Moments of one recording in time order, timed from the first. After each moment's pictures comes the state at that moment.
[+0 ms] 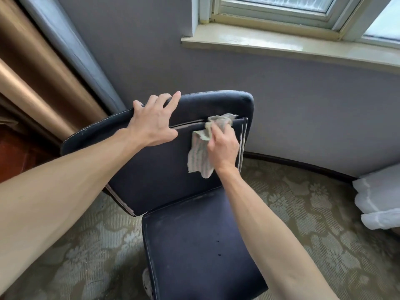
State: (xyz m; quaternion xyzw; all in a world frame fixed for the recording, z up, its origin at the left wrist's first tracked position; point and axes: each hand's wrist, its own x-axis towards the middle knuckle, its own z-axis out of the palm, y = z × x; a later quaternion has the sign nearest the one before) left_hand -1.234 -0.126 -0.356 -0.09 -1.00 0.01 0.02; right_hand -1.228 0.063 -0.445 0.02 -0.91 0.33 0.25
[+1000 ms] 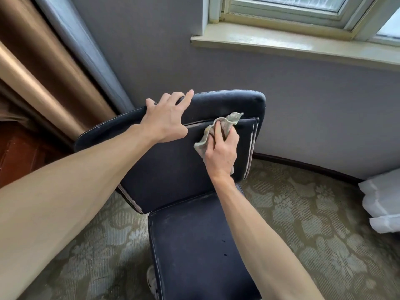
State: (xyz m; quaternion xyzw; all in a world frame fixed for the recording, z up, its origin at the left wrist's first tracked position) left_hand -1.233 -0.125 -0.347 -0.08 -1.00 -0.02 -0.04; right_hand -1.206 0.028 -0.464 -0.01 -0.89 0.37 0.27
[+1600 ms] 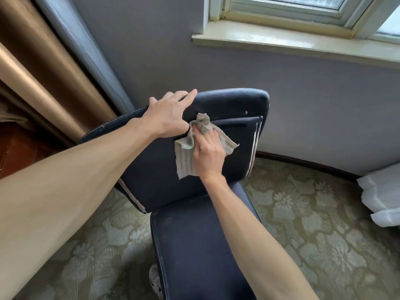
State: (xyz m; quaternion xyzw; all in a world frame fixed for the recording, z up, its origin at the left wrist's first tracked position) left_hand -1.236 -0.133 -0.336 -0.09 -0.99 -0.06 -0.07; right_hand -1.194 -0.008 -0.451 0.10 -0.89 0.34 0.29
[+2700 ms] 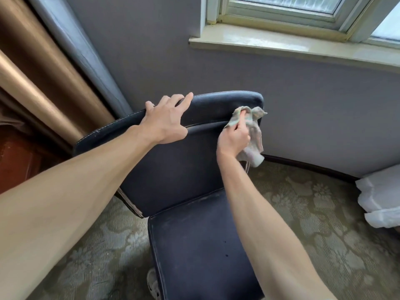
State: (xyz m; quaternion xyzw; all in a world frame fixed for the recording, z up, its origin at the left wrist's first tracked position) left_hand -1.233 -0.130 -0.342 -0.08 -0.99 -0.04 -0.06; right_hand -1.250 0.030 -0.424 -0.26 -0.78 0.54 0.19
